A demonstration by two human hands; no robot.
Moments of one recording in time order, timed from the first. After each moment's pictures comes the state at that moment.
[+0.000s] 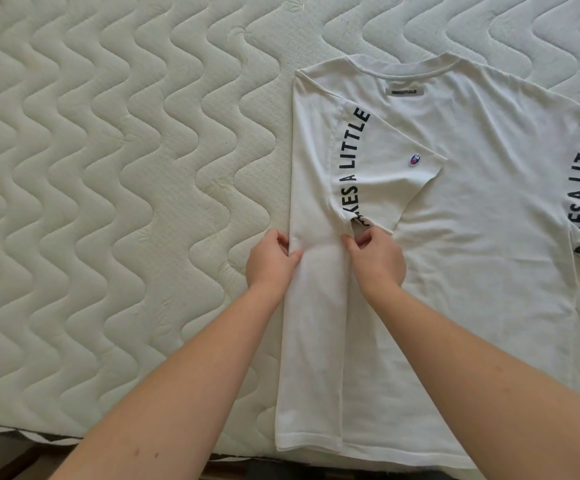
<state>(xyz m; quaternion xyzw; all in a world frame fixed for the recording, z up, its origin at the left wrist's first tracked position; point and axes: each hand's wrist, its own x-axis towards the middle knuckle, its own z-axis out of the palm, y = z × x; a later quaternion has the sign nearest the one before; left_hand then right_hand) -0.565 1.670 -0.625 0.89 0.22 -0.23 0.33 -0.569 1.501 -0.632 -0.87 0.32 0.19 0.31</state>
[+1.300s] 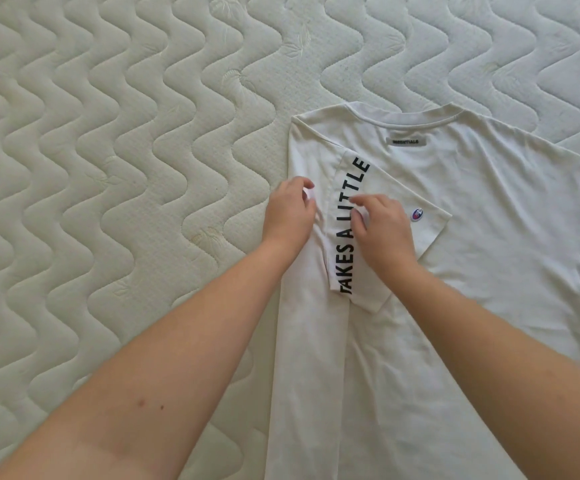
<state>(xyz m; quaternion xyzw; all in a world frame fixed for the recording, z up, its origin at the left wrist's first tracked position) -0.408 1.632 -0.631 0.92 0.05 -0.11 0.36 -0.446 1.475 -0.632 -0.95 0.06 0.06 0.32</state>
